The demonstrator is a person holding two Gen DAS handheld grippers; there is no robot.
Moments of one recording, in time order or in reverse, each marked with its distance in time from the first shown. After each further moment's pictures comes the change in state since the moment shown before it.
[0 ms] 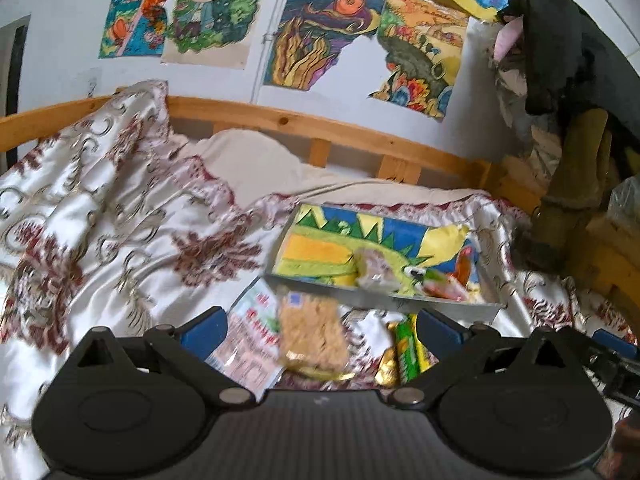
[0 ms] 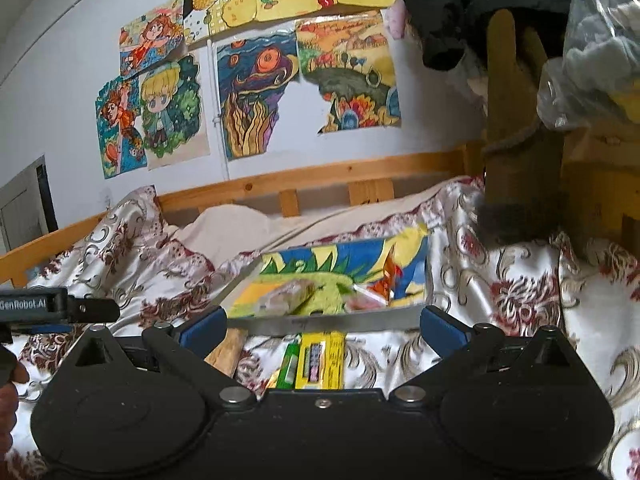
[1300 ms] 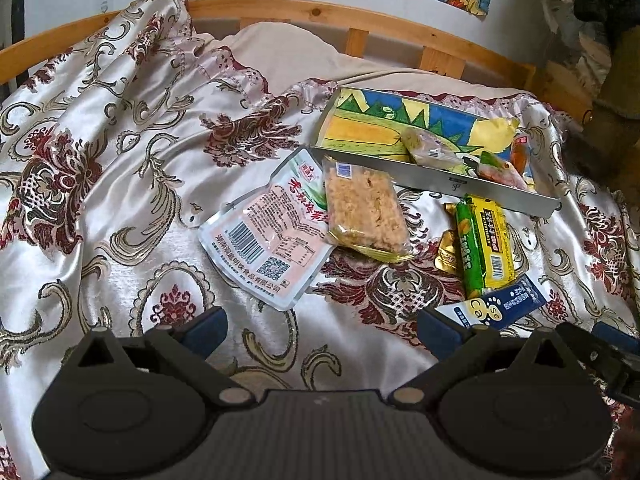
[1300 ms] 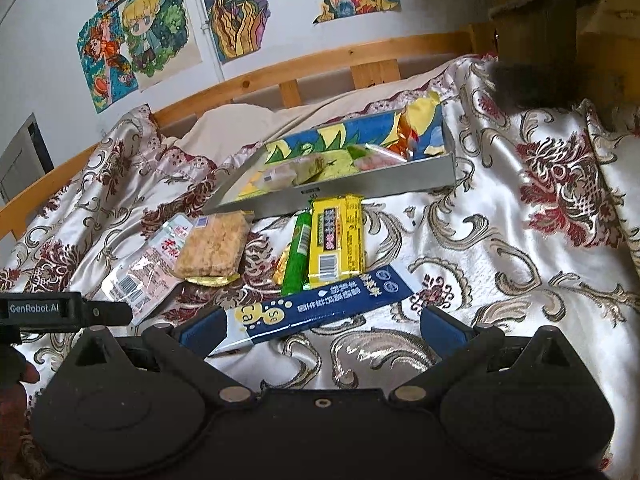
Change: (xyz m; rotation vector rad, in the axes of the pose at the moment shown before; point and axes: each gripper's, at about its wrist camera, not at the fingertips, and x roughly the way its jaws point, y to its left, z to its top) left arm 0.035 0.021 -0.044 0.015 0.291 0.104; right arm 0.035 0.003 -0.062 0.083 0.292 0.034
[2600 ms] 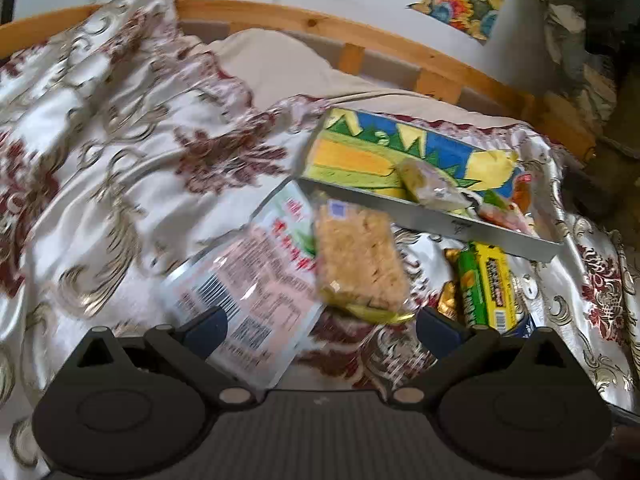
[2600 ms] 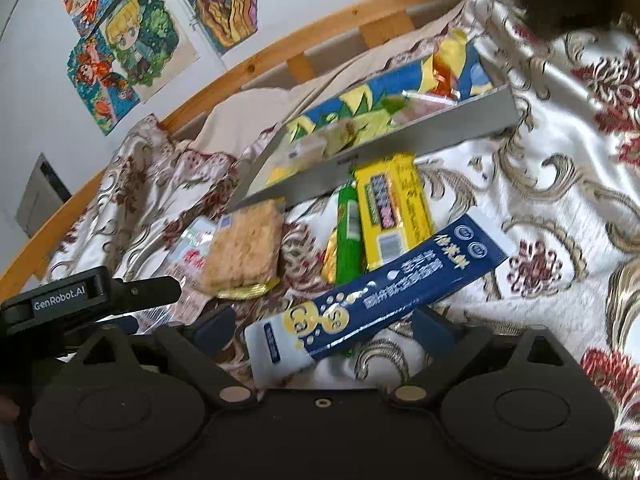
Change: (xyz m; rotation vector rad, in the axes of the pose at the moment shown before) left arm 0.046 0.011 0.034 -0.036 -0.057 -0.102; right arm 0.065 0.010 0.004 0.171 0.054 0.125
